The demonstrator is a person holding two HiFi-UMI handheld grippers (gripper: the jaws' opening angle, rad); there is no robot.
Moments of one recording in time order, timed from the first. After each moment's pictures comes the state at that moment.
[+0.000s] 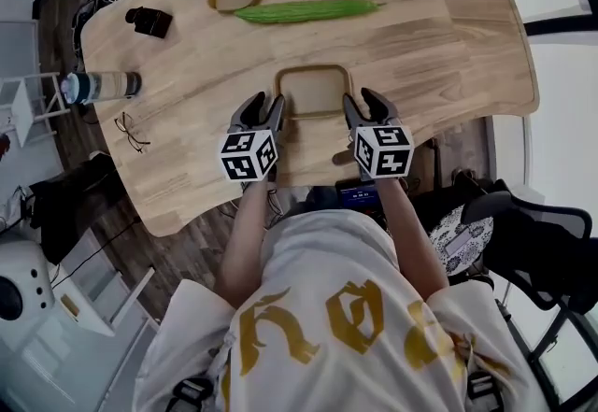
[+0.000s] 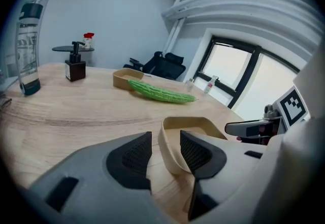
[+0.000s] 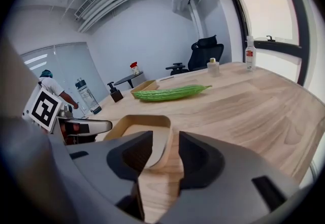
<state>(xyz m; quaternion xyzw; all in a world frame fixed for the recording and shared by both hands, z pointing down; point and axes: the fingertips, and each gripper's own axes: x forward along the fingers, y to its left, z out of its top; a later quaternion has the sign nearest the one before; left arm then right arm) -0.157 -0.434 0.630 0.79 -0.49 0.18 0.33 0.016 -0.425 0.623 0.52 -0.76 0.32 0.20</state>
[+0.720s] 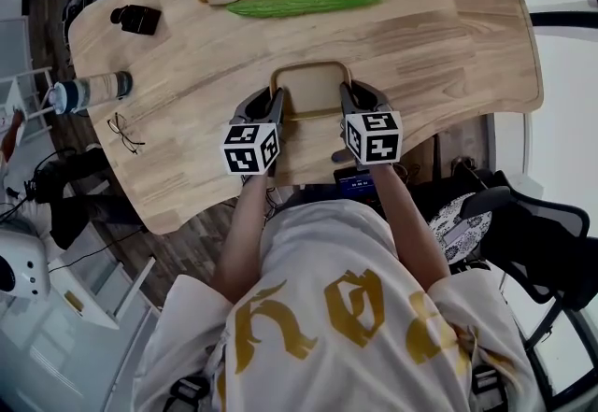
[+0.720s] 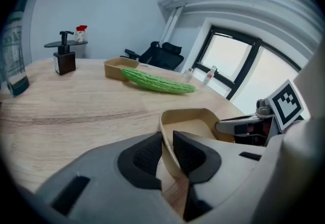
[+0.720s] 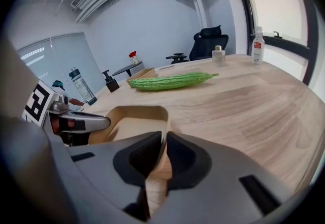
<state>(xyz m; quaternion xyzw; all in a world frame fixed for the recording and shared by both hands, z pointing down) -0.144 -0.445 0.656 0.79 -0.46 0.22 0.35 0.006 -0.445 0.661 0.50 -0.76 0.34 0.25</state>
